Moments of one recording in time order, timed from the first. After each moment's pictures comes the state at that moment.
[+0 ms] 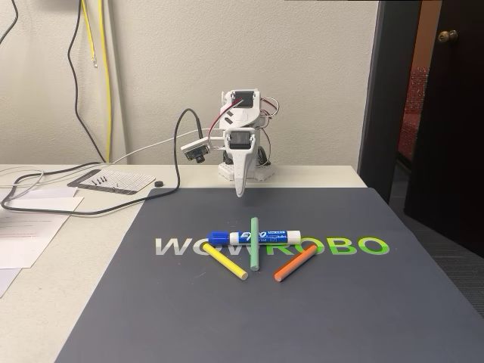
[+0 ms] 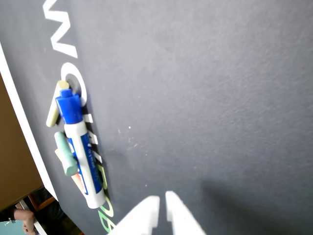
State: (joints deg) arm -6.4 188.6 173.6 62.8 0.5
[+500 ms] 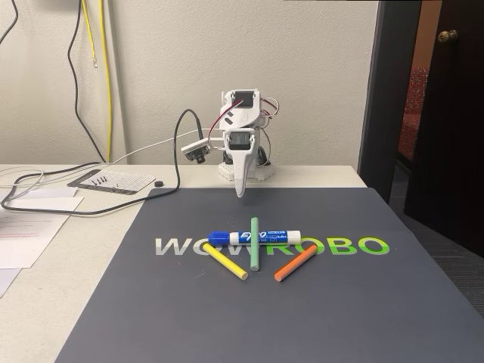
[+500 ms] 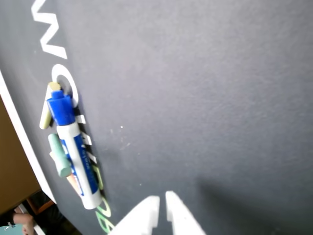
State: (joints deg) arm -6.9 188.6 172.6 65.0 2.3
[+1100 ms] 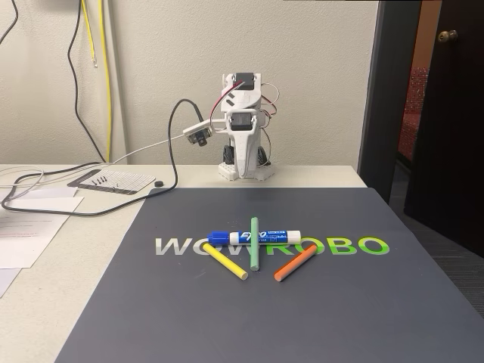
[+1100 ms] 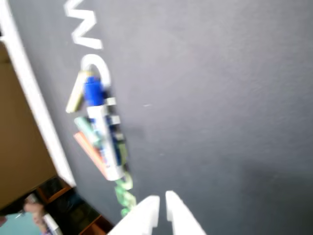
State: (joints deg) arm -8.3 188.5 158.2 76.4 2.8
